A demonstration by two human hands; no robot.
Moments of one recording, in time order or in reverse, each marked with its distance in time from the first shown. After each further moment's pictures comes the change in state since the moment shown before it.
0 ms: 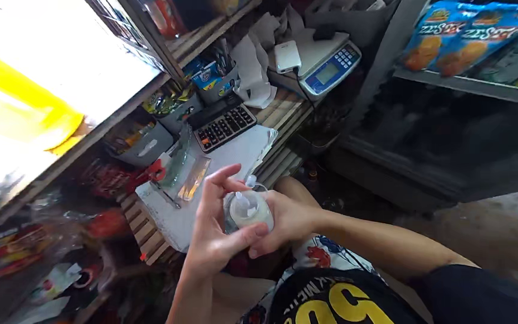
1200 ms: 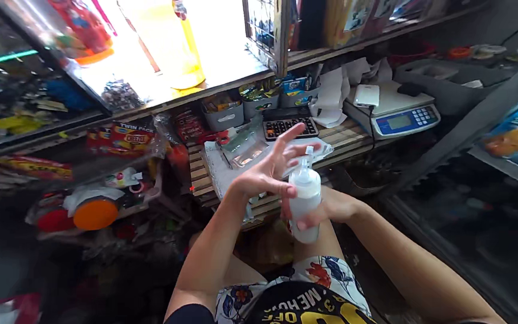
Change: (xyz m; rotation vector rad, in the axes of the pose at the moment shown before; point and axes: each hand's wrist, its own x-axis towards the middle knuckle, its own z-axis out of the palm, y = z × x) left_hand 0.015 0.004 -0.023 -0.200 -0.279 0.107; right_hand 0.011 -0.033 -0.007 0.051 -0.448 0.268
